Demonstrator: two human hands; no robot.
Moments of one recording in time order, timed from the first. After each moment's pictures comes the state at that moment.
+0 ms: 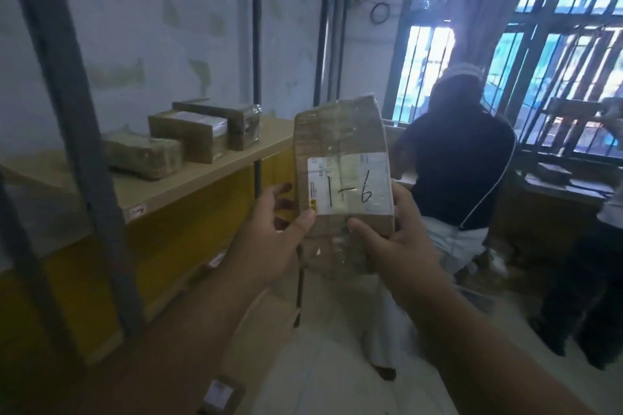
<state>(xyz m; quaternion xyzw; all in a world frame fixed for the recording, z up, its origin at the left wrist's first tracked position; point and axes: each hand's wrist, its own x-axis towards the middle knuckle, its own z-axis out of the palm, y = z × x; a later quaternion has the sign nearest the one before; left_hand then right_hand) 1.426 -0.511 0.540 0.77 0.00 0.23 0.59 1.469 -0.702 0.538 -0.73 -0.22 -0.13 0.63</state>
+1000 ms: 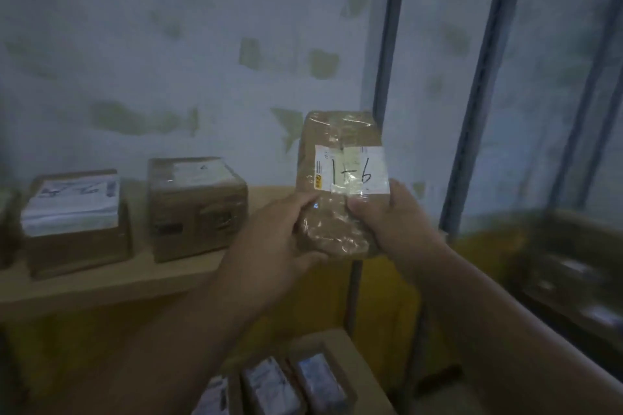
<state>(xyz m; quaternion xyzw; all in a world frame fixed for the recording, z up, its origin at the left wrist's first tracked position) 1.841 -0.463 0.604 0.85 0.27 0.41 0.18 2.032 -0.523 0.625 -0.64 -0.50 0.15 0.57</state>
